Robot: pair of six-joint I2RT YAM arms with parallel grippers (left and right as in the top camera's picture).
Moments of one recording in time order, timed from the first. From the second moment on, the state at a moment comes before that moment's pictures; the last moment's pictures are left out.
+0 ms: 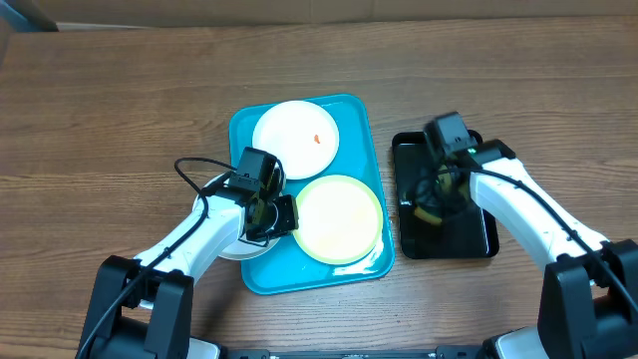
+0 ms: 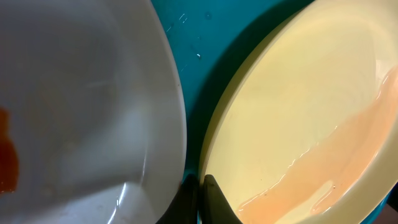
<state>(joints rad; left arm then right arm) -0.29 1.60 0.81 -0.55 0.31 -0.49 0.29 1.65 1.07 -0.84 0.04 0.48</state>
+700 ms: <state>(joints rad) -0.29 1.60 0.81 -0.54 0.31 -0.47 0.18 1.54 0.91 -0.73 -0.04 0.45</state>
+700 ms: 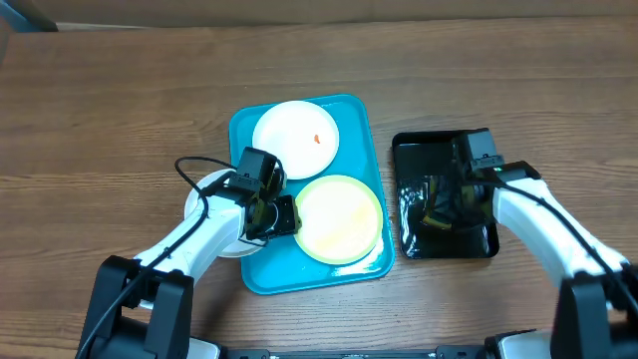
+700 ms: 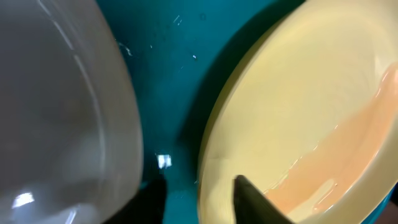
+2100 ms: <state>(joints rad) -0.44 1.64 0.81 -0.44 0.14 -0.48 0.17 1.26 0.94 -0.81 -0.07 0.48</state>
